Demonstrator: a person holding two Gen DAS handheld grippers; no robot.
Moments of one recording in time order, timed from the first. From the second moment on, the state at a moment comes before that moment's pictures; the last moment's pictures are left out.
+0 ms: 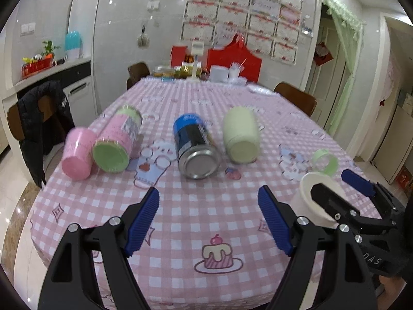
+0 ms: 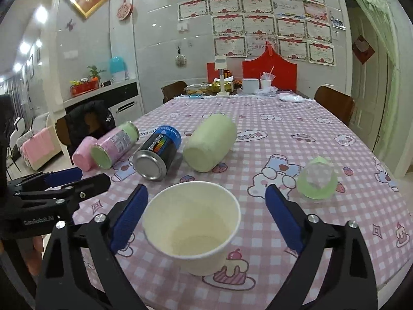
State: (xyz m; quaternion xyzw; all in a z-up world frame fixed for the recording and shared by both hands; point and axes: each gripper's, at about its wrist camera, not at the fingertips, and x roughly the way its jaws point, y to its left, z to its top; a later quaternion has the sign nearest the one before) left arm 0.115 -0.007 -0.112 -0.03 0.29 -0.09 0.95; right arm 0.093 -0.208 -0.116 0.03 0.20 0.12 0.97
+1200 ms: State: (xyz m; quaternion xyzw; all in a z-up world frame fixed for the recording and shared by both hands) left arm -0.006 -0.033 -0.020 0.03 0.12 -0.05 0.99; right arm -0.012 -0.220 -0.048 0.00 0.06 0.08 0.99
